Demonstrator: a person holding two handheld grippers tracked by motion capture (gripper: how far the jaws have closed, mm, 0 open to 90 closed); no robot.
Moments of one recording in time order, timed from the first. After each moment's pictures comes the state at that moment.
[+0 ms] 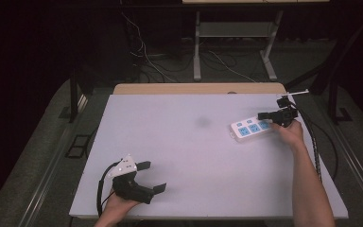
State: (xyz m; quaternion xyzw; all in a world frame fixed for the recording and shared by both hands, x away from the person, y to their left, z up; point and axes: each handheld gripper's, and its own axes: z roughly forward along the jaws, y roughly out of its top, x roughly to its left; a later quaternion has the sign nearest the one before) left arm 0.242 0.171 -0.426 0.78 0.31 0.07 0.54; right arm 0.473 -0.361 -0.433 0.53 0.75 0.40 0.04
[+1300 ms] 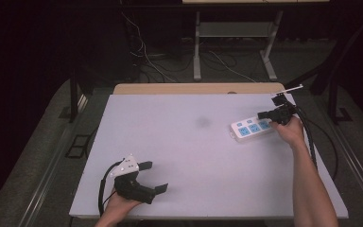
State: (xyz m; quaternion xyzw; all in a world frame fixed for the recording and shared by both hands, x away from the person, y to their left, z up) left arm 0.243 0.168 -0.427 0.78 0.31 0.06 0.53; right arm 0.468 -0.342 -0.410 0.52 0.78 0.34 0.08
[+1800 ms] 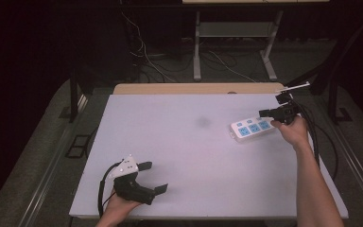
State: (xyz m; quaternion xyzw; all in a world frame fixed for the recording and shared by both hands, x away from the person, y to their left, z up) left arm 0.239 0.168 -0.425 0.78 0.31 0.07 0.54; right arm 0.445 -0.336 -0.379 0.52 0.77 0.36 0.08
